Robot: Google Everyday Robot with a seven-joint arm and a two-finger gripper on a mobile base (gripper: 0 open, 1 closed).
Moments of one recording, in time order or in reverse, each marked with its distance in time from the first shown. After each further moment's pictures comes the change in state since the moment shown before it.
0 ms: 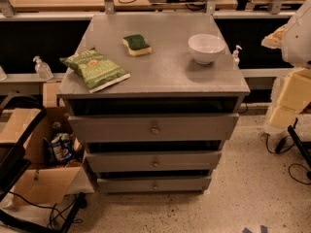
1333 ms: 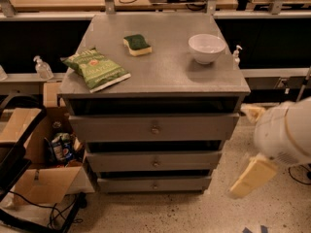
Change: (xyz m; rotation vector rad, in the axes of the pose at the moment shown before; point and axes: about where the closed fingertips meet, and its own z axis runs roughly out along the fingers) arm 0.006 0.083 0.112 0.014 -0.219 0.117
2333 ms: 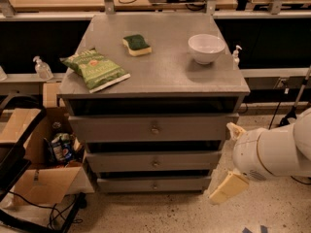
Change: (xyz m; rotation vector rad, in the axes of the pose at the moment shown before) arm 0.016 0.013 0.073 0.025 -0.051 0.057
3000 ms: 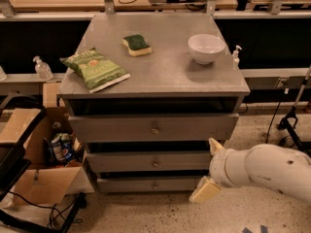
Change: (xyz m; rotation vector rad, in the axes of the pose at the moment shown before) arm 0.041 -0.009 0.136 0.037 -0.032 -0.036
